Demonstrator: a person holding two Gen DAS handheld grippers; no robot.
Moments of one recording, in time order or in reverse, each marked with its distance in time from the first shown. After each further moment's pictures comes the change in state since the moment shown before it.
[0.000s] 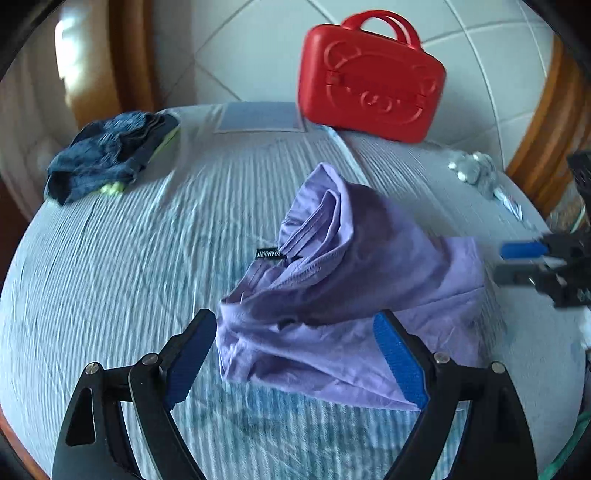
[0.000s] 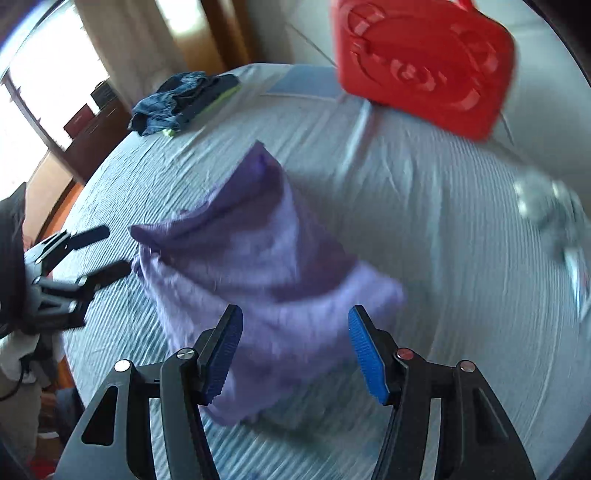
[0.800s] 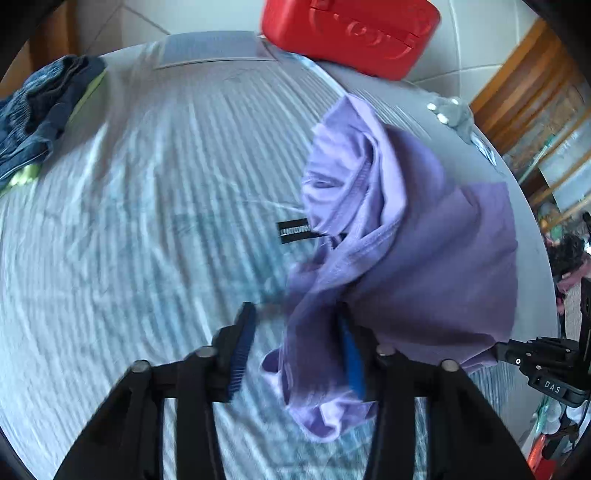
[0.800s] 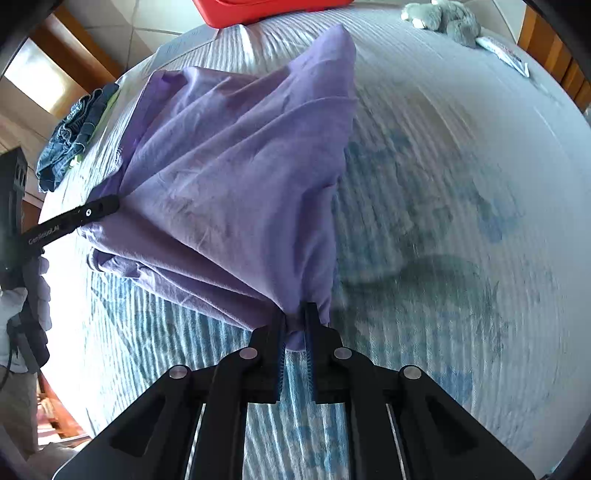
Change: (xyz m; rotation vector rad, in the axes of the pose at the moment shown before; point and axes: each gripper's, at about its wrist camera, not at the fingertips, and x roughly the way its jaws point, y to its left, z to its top) left arm 0.077 0.087 0.034 0.078 0.243 -0.310; right arm 0.047 0.055 -0.099 0.551 0.072 -0.159
